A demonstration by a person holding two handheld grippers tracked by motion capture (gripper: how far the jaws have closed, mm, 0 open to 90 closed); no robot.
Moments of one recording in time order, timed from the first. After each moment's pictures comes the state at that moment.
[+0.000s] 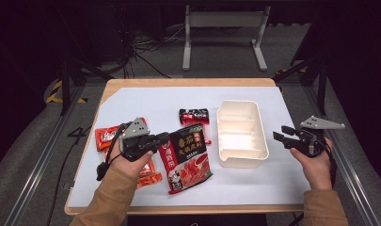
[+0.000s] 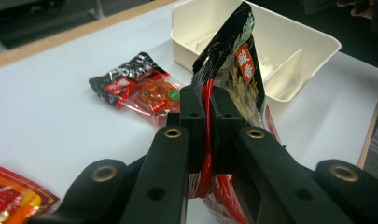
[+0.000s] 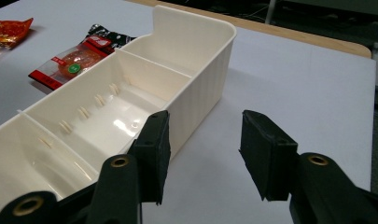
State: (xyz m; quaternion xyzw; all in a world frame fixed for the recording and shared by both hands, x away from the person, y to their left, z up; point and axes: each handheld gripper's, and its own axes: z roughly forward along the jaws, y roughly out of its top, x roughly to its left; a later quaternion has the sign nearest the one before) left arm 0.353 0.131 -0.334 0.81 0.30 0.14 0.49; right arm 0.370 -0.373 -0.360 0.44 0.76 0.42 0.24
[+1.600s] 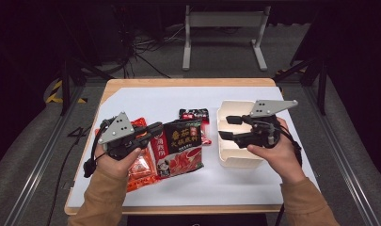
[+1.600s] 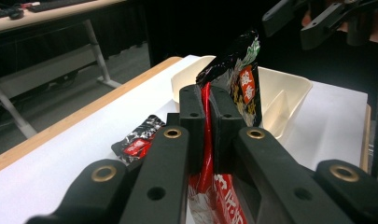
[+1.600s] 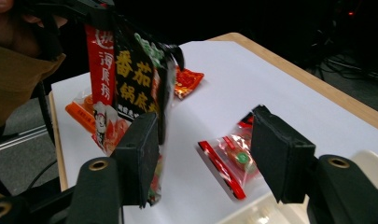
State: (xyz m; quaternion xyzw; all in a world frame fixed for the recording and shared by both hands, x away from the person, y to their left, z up) left arm 0.340 0.152 -0.302 0.77 0.21 0.20 0.56; right arm 0.364 -0.215 -0.273 0.22 0.83 0.49 0.13
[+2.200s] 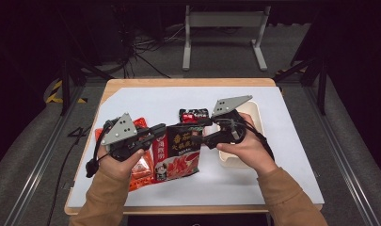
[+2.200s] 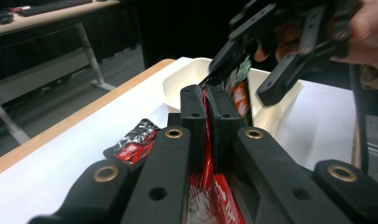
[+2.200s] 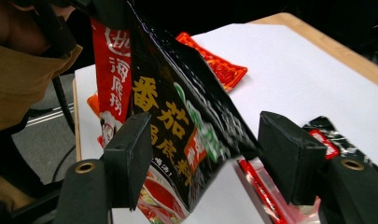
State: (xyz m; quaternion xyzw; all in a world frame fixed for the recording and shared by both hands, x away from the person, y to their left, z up) left arm 0.337 0.145 -0.301 0.78 0.20 0.19 0.56; right arm 0.390 -0.148 -0.291 0.19 0.86 0.46 0.07
